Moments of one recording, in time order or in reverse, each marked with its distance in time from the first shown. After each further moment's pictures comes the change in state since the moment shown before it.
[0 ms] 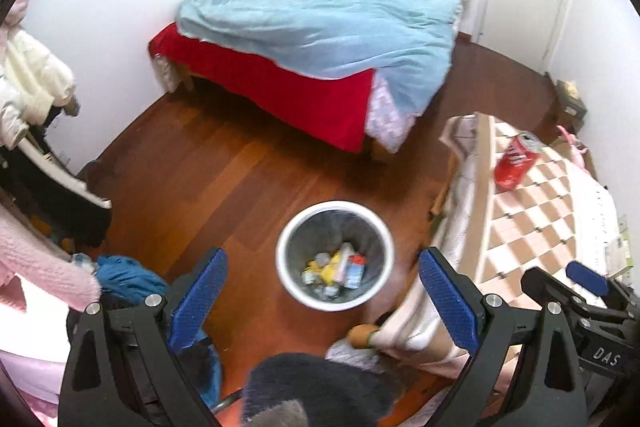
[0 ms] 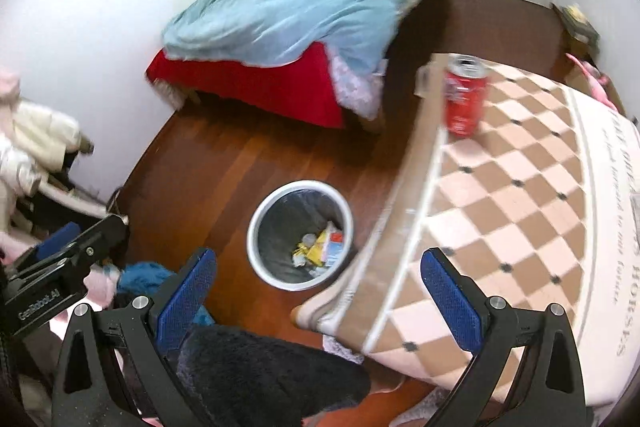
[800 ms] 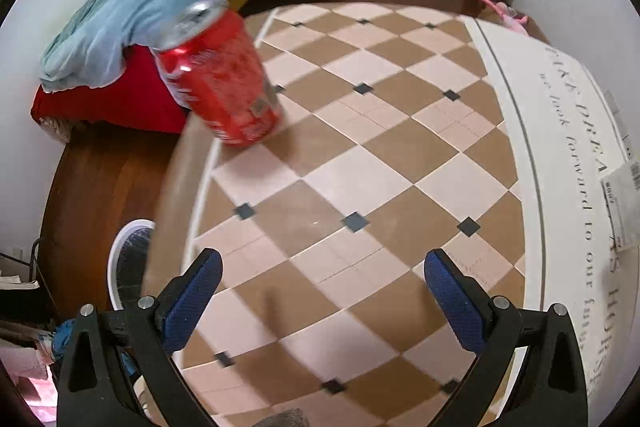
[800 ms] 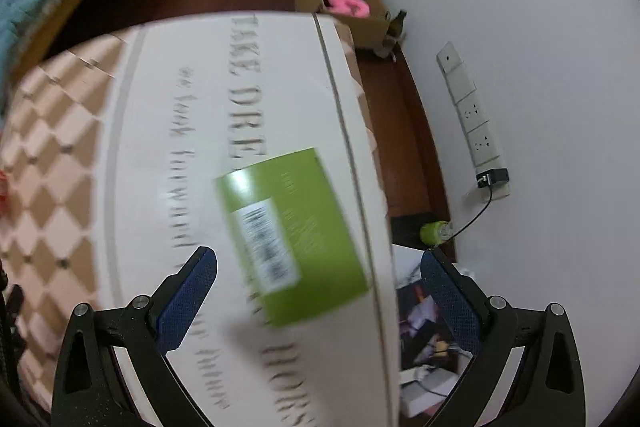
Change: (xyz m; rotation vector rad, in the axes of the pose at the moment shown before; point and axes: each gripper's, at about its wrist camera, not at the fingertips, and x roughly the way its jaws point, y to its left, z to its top) left arm 0.170 -0.367 -0.026 0.355 0.223 -0.070; right arm -0.020 -0.471 0.047 0.341 0.260 -0.730
